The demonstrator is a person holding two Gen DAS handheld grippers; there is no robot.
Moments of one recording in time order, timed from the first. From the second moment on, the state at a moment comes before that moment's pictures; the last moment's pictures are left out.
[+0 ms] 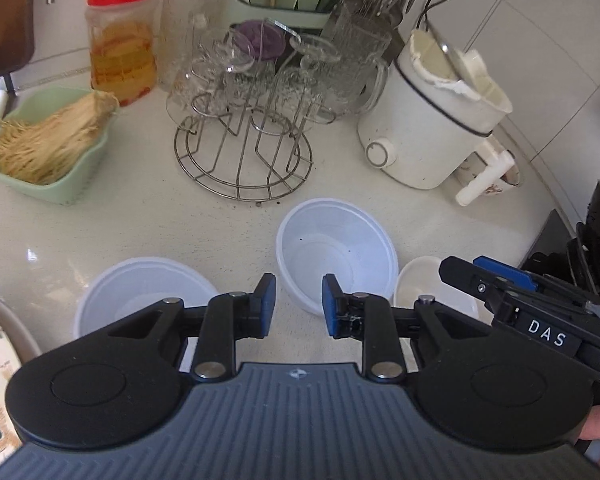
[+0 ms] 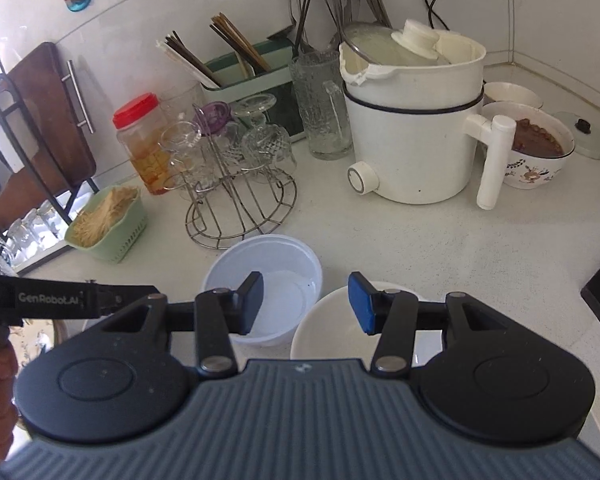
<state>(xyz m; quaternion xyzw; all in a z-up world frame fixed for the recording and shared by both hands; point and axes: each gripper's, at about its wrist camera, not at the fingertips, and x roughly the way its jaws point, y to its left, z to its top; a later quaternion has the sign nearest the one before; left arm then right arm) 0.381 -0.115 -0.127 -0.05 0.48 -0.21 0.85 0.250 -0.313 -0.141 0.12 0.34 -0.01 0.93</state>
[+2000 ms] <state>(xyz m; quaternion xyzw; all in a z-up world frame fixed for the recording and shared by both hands) 0.422 -0.124 -0.097 -0.09 0.51 -0.16 0.84 0.331 -0.305 -0.129 0.13 0.41 0.06 0.90</state>
